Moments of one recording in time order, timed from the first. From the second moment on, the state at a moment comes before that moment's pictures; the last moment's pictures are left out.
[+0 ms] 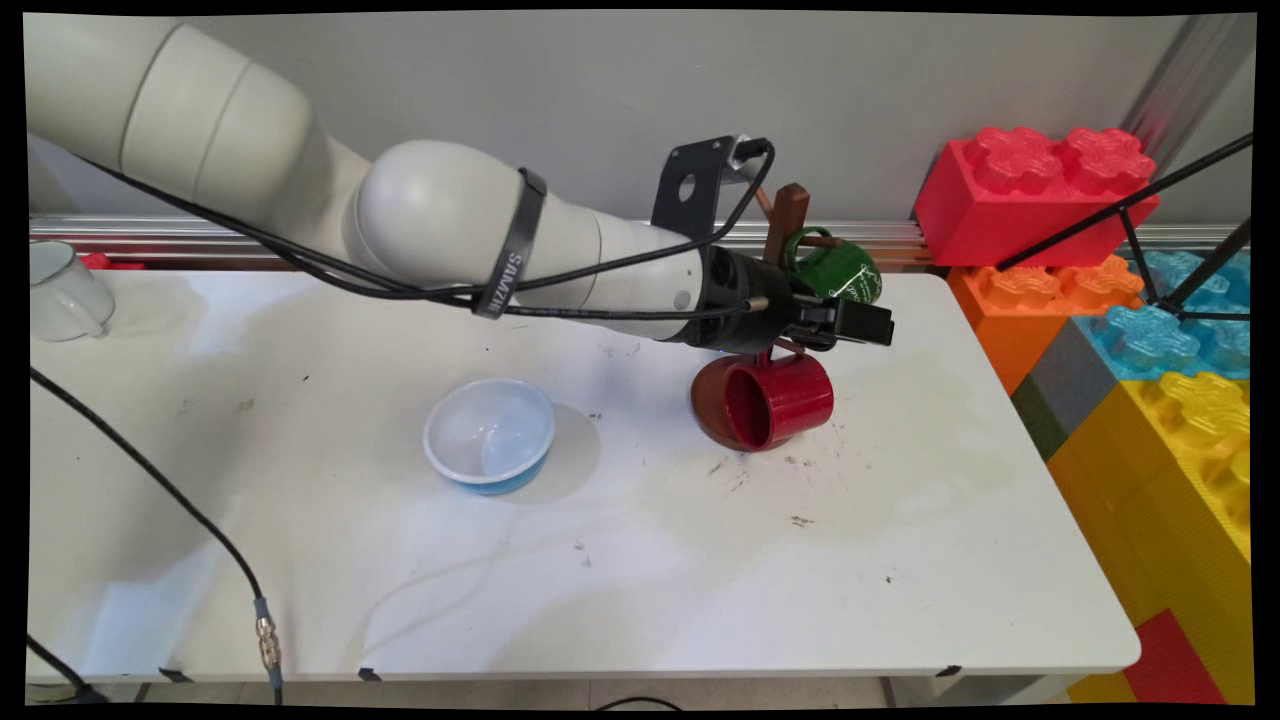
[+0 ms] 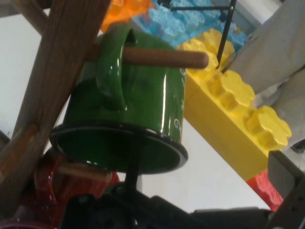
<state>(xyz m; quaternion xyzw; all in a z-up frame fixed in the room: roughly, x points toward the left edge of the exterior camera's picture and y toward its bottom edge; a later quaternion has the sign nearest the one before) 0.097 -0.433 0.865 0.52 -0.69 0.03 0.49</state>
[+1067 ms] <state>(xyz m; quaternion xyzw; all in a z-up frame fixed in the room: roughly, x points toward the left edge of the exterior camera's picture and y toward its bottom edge) 0.089 -0.439 0.849 0.54 -0.65 0.02 0.54</state>
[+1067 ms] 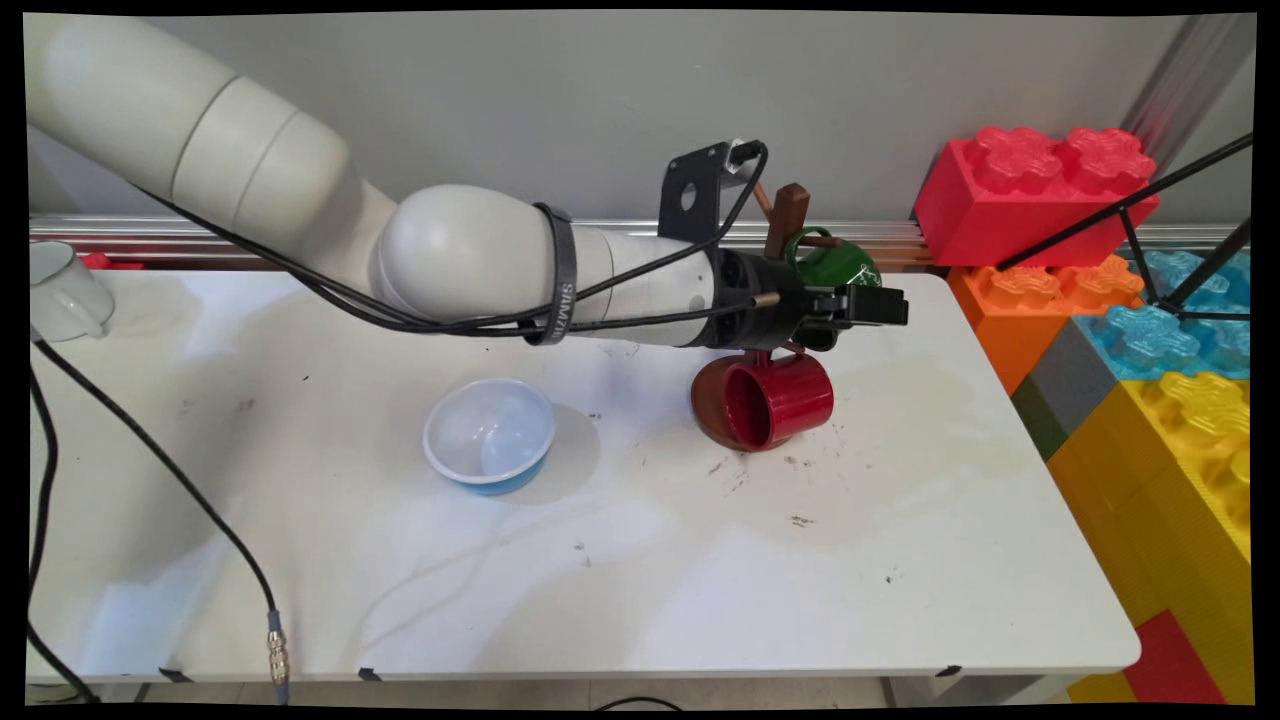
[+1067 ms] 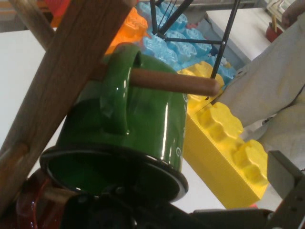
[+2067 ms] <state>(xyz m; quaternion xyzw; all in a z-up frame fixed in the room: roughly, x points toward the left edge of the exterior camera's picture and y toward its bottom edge) 0.097 -0.439 0.844 0.55 -0.64 0.02 0.54</state>
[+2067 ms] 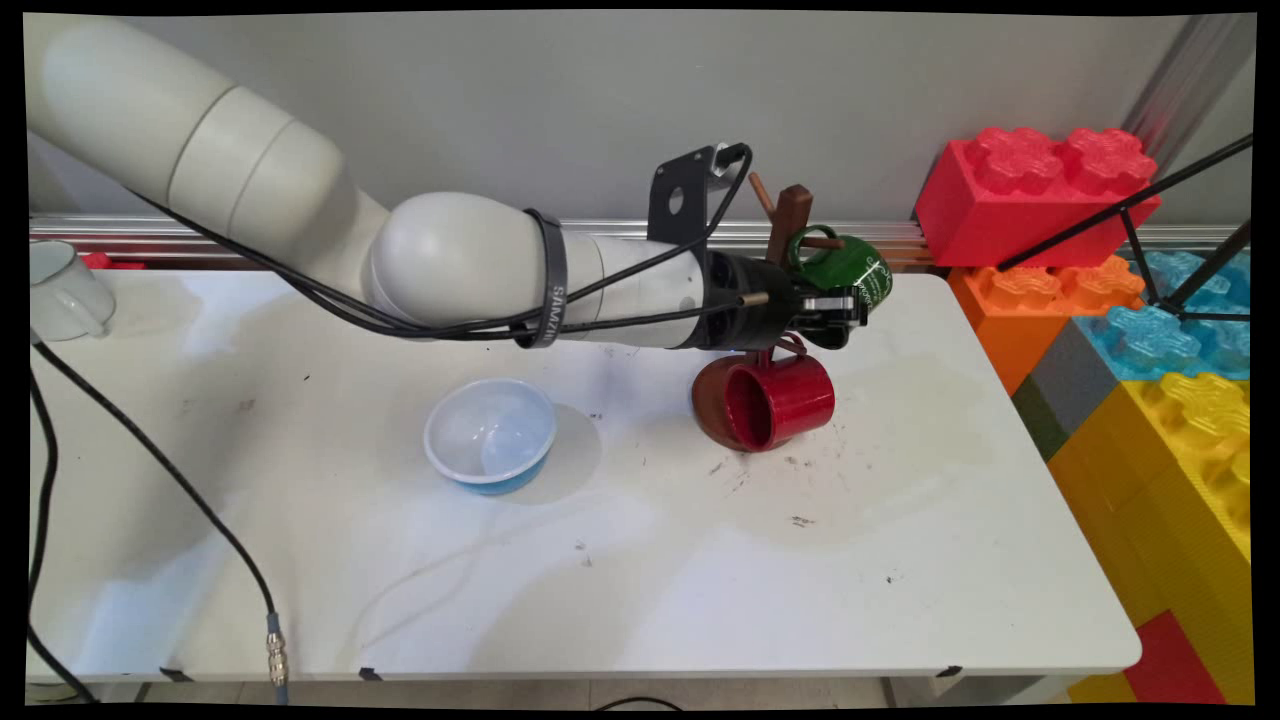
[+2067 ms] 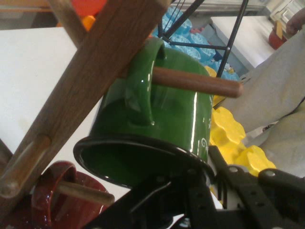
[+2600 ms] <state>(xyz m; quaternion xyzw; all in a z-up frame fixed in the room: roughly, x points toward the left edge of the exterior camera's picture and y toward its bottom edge) 0.100 -0.436 0.846 0.55 -0.63 0.01 0.54</state>
